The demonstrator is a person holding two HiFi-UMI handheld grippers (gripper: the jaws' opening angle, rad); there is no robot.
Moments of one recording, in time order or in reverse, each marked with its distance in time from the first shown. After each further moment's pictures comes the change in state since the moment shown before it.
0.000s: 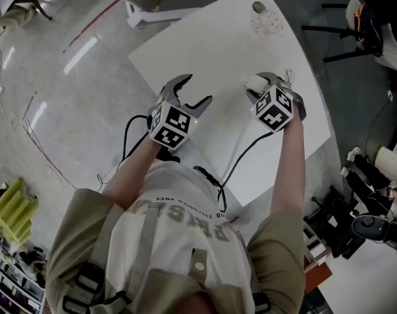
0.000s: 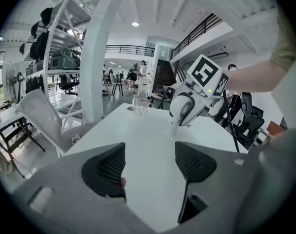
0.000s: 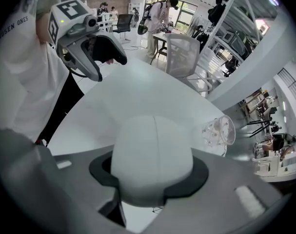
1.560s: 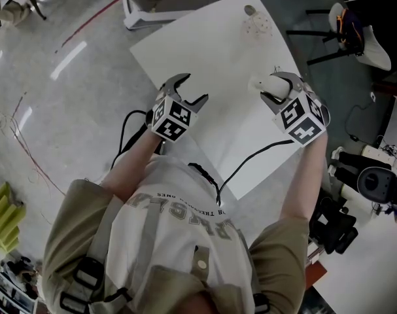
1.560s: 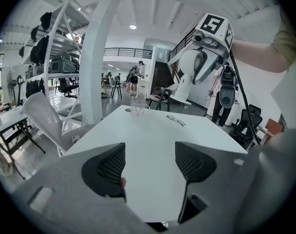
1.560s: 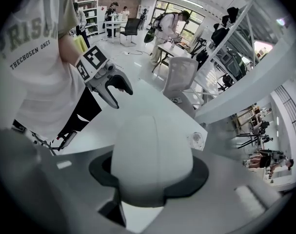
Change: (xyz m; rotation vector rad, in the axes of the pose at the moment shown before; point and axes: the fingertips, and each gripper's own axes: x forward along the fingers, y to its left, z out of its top) left arm -0.028 -0.021 -0.010 0.026 -0.022 -0.006; right arm -0.151 0.019 0.031 -0.090 -0.015 -0.078
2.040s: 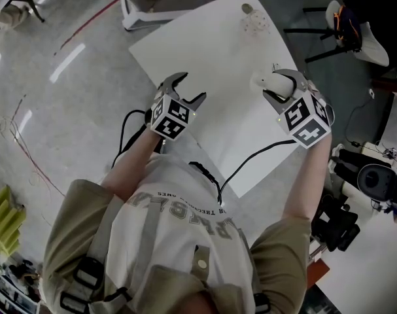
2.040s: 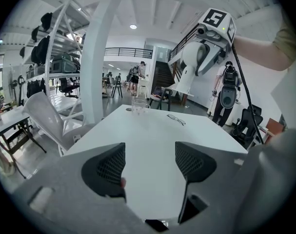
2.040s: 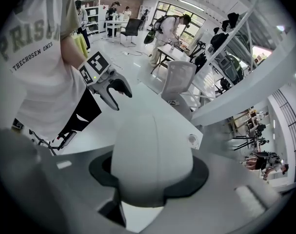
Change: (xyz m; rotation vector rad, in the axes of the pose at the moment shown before) left arm -0.003 0.001 -0.005 -0.002 0.003 0.008; right arm -0.022 0.000 0.006 -0.019 -0.005 -0.039
